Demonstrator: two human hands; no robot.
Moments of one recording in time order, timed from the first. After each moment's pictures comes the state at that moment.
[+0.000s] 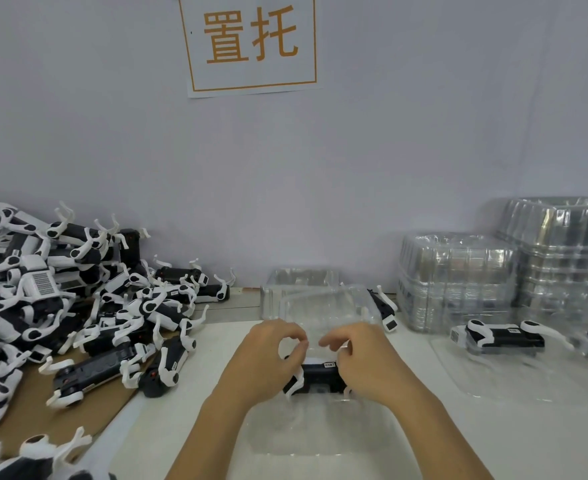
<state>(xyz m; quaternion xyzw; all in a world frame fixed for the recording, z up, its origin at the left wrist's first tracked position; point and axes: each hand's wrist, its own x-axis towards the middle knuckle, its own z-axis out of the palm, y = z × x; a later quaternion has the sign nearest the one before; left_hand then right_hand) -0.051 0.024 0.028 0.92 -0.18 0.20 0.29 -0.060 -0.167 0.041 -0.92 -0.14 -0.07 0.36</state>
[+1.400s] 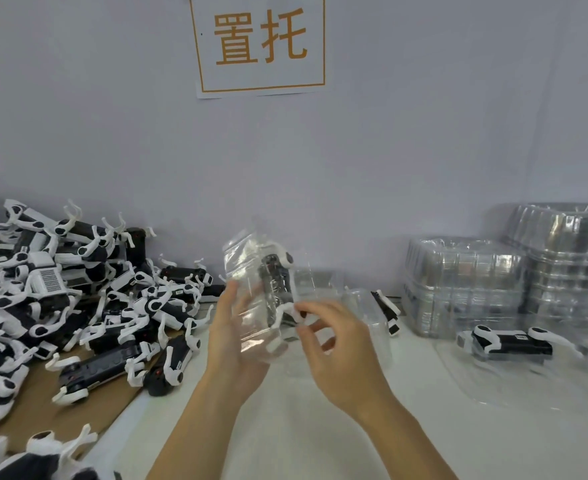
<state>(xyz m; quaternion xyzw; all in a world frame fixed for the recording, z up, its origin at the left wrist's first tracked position) -0.070 0.030 0.063 0.43 0.01 0.01 0.90 -0.073 -0.123 0.044 -0.79 -0.24 -0.26 0.51</state>
